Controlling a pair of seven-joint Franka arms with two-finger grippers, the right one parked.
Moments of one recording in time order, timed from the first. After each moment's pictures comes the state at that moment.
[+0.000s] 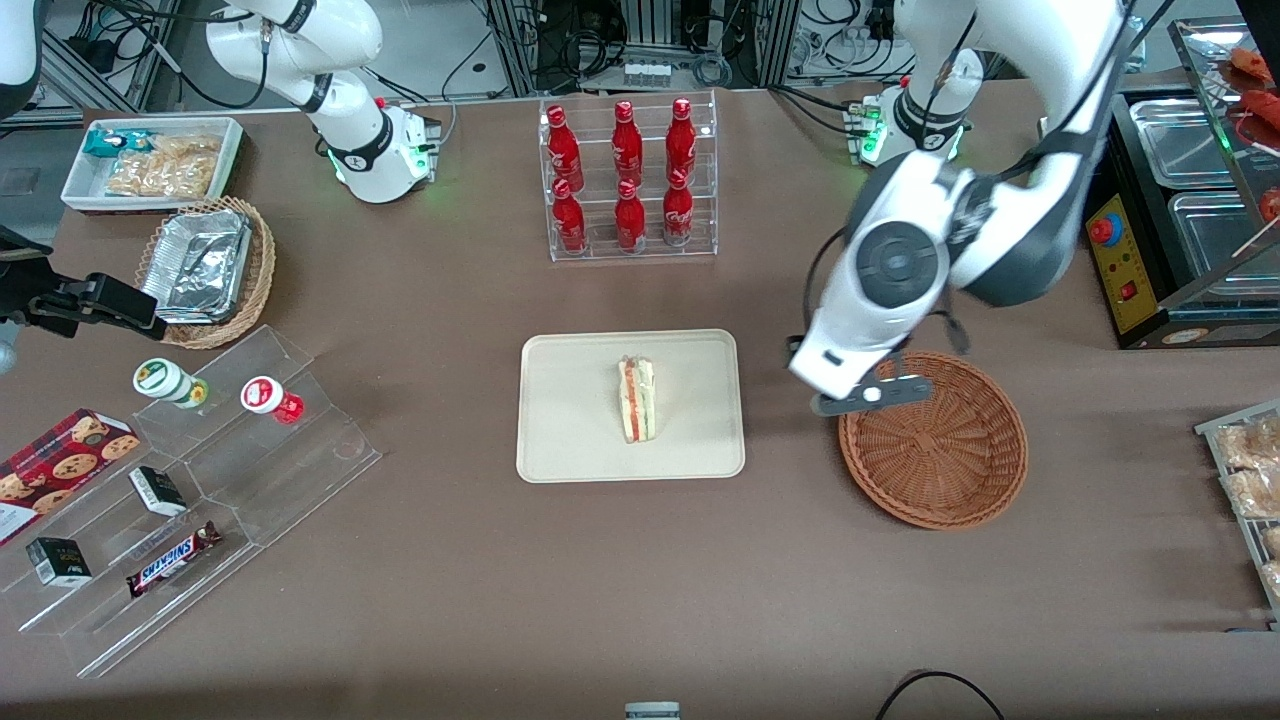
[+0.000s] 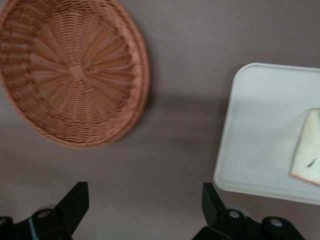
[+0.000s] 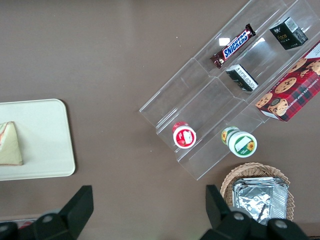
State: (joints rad) arm -0.17 0.26 -0.31 -1.71 0.11 1.75 -0.60
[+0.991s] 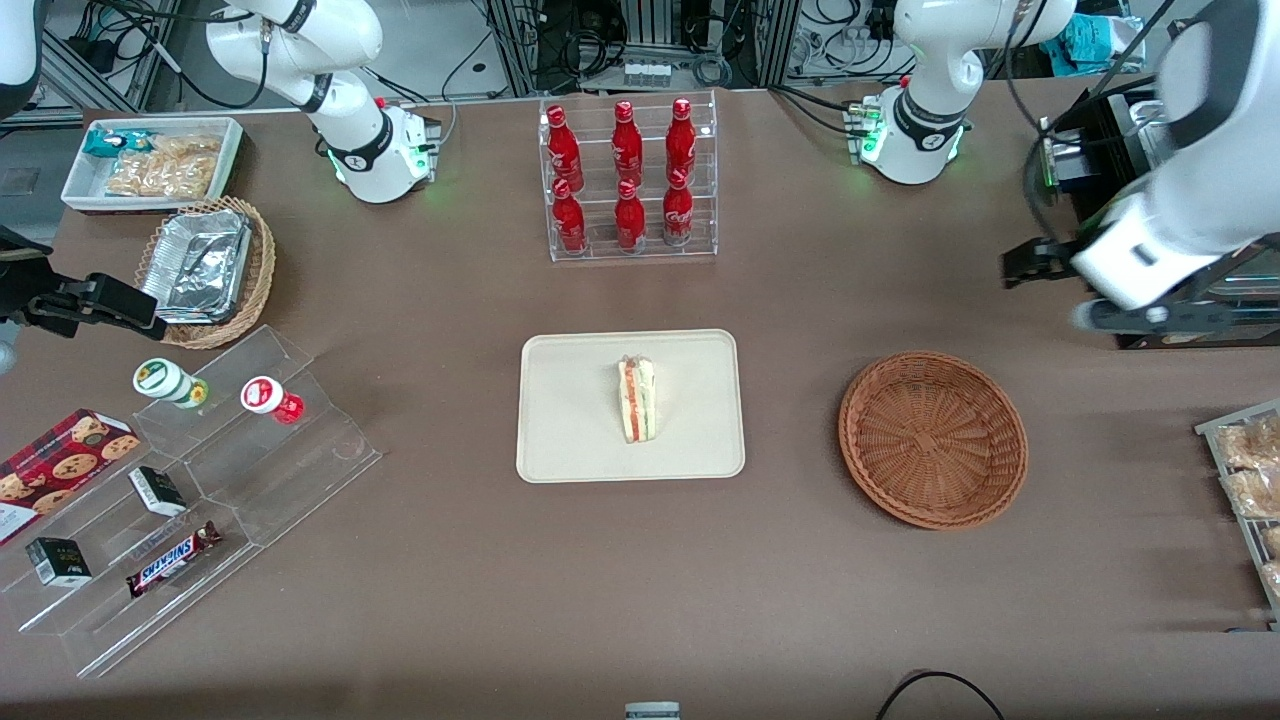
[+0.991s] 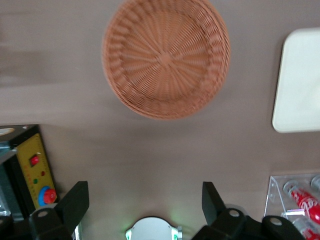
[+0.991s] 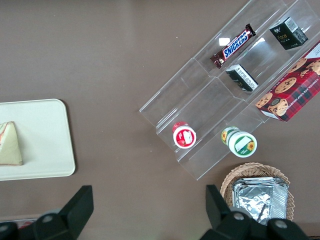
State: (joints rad) arm 0.01 -0.02 -0.06 -1.69 -0.01 1.51 -0.03
